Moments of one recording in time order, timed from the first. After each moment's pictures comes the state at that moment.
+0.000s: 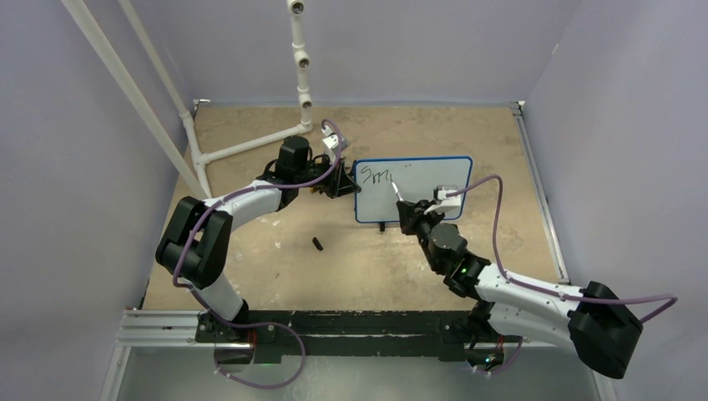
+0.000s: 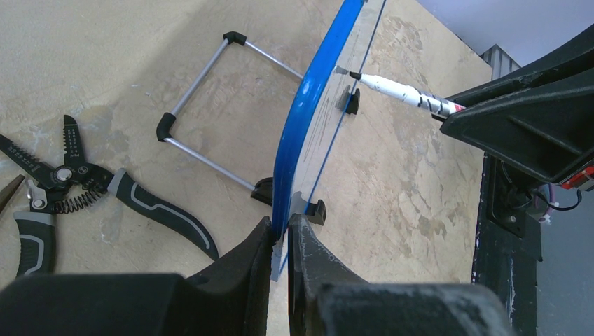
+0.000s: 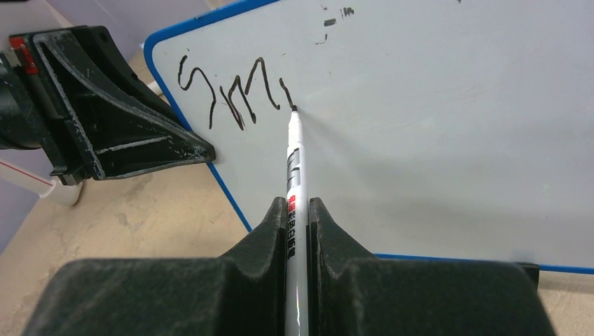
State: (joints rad) left arm -0.44 1.67 0.99 0.25 0.77 -0.13; right arm 0.87 0.98 0.32 0.58 0.61 0.48
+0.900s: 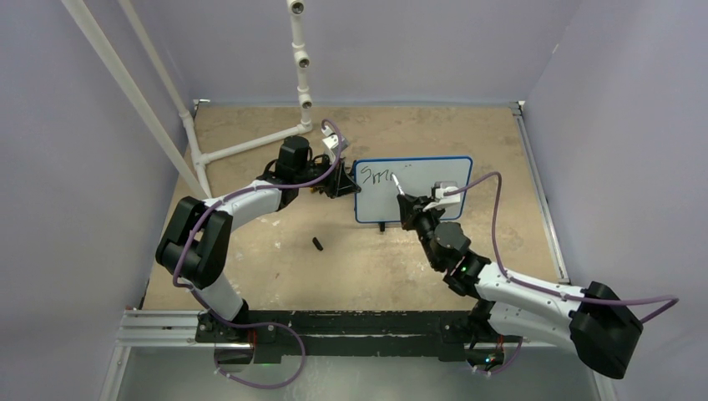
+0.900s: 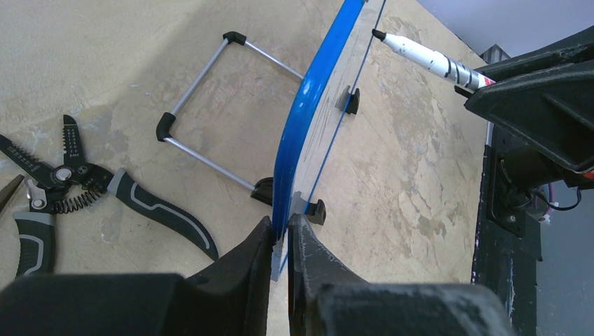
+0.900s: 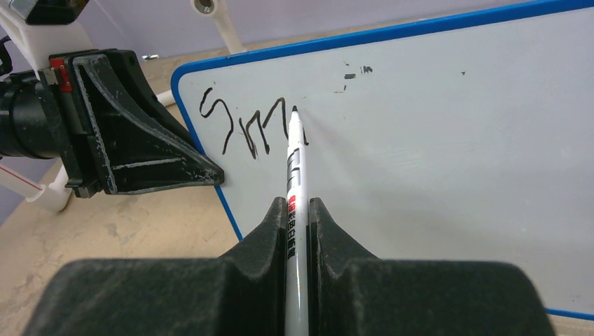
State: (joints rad) left arm -0.44 1.67 0.99 0.25 0.78 -0.13; right arm 0.87 0.97 0.34 0.63 0.61 0.34
